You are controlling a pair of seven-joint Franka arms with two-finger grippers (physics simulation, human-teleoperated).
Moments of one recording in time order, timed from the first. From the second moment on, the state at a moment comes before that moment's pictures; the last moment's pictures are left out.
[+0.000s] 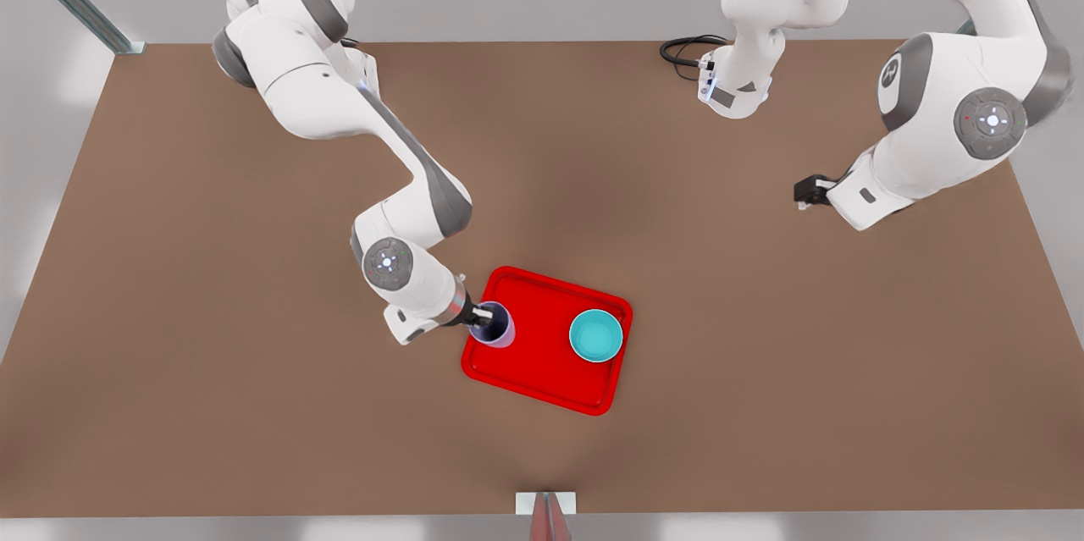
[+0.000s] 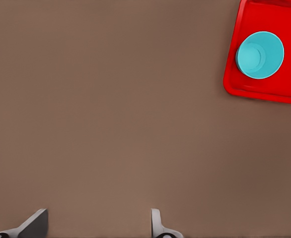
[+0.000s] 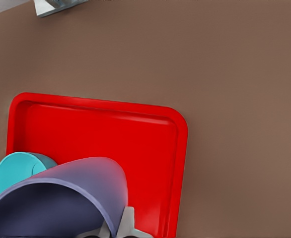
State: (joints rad) left arm -0.09 0.10 -0.05 -1.54 0.02 1.44 0.02; right arm 0.30 0.77 0.28 -1.16 0.01 2.03 0.68
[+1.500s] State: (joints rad) left arm -0.08 0.16 -0.04 -1.50 0.02 1.46 0.01; right arm -0.09 0.13 -0.05 -1.68 0.04 1.71 -0.05
